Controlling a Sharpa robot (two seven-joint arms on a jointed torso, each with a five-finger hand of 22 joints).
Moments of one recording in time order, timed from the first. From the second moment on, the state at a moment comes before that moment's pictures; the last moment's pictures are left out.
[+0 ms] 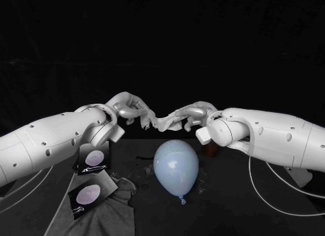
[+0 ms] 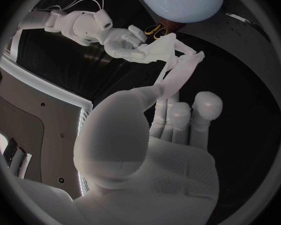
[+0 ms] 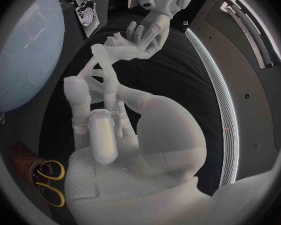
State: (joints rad) left arm 1.40 -0.61 -0.08 1.21 -0.66 -0.26 0.03; left_hand 1.38 -0.11 0.67 0.10 0.04 0.87 0.12 0.70 0.21 0.80 0.08 0.84 0.14 1.14 0.02 1.54 0.64 0.13 1.18 0.12 1.29 0.93; right arm 1.41 -0.66 -0.13 1.34 -0.15 -0.43 -0.06; right_hand 1.21 0.00 0.71 -0.16 0.05 0.99 0.14 0.27 0.53 1.33 0.06 0.12 0.08 1.47 -0.01 1.47 1.18 0.15 1.20 0.08 0.93 0.89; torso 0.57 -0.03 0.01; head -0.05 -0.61
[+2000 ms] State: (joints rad) left arm 1.45 -0.59 -0.06 1.19 -0.61 -0.19 0.08; left_hand 1.36 -0.13 0.70 0.09 0.04 0.90 0.13 0.65 0.21 0.87 0.08 0.72 0.09 1.12 0.02 1.48 0.54 0.13 1.13 0.11 1.22 0.83; right arm 1.43 -0.66 -0.18 1.22 -0.30 -0.29 -0.20; right_hand 1.13 -0.09 0.63 -0.12 0.06 0.89 0.17 0.24 0.51 1.22 0.10 0.06 0.07 1.46 0.01 1.43 1.07 0.15 1.16 0.11 0.84 0.81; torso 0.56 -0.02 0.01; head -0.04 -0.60
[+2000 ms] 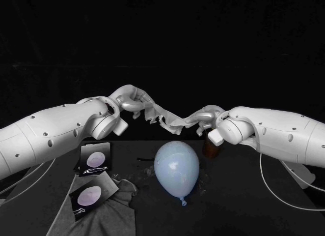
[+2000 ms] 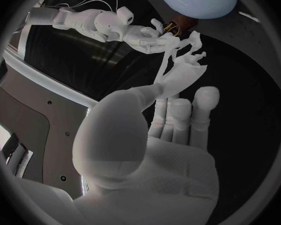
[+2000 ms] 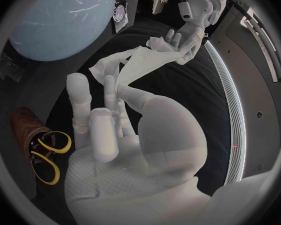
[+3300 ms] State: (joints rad) left arm 1.49 -0.49 -0.06 1.08 -0.60 -0.08 -0.13; left_hand 1.27 -0.16 0.72 0.14 0.04 0.97 0.09 0.64 0.21 0.99 0.04 0.71 0.11 1.30 -0.02 1.53 0.83 0.13 1.23 0.08 1.30 0.98; right arm 1.38 -0.68 -0.18 1.33 -0.75 -0.59 0.30; right_hand 1.24 -0.14 0.45 -0.07 0.06 0.84 0.21 0.16 0.42 1.04 0.14 0.09 0.06 1.46 0.05 1.43 1.05 0.18 1.12 0.14 0.75 0.73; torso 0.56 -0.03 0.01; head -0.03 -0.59
